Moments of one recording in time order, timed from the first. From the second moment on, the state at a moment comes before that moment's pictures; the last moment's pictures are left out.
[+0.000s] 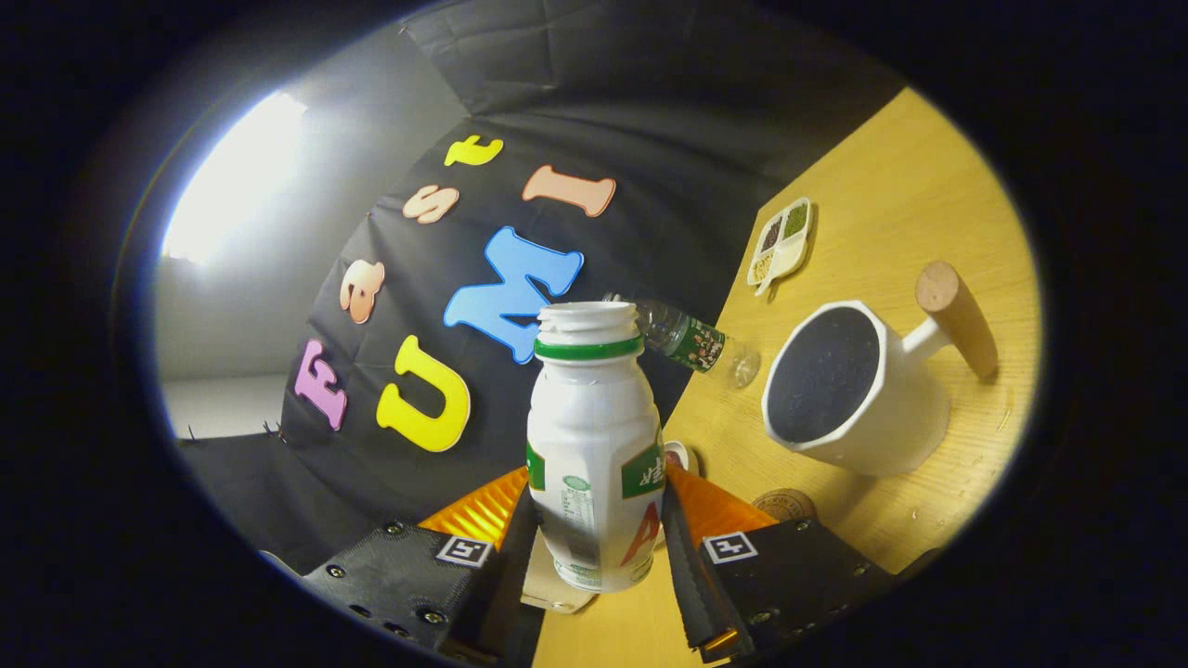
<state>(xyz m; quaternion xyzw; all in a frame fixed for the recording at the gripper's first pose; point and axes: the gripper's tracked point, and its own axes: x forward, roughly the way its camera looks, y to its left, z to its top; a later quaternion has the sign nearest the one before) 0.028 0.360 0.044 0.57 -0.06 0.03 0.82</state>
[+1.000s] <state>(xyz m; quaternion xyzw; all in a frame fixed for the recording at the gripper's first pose) 0.033 0.354 0.078 0.22 -0.07 -0.05 0.97</state>
